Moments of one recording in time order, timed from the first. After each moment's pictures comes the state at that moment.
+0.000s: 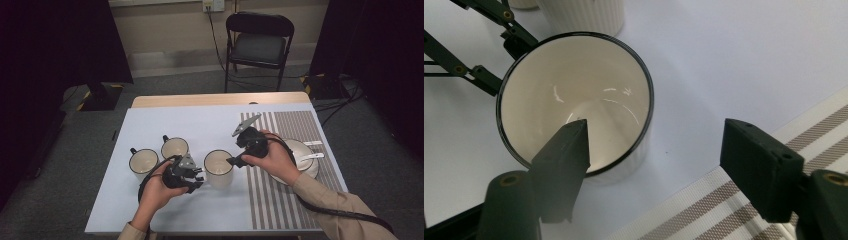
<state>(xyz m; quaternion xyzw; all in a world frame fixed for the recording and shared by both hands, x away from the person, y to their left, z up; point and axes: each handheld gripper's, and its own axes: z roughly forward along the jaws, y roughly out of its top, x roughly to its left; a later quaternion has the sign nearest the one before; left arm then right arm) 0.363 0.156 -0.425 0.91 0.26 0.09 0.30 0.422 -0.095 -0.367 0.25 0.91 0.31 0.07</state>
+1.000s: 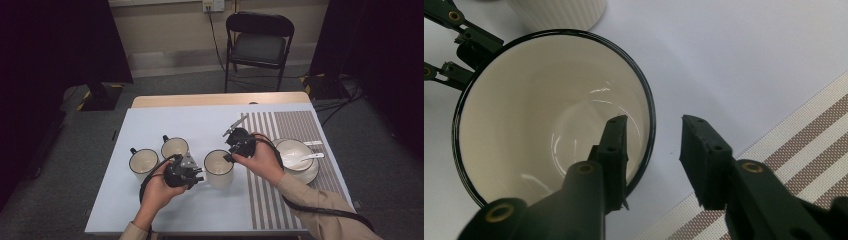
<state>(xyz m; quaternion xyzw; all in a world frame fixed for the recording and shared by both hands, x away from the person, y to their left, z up) 0.363 0.154 -0.424 0.91 0.27 0.12 0.28 0.430 -0.070 -0.380 0.30 0.91 0.26 0.07</state>
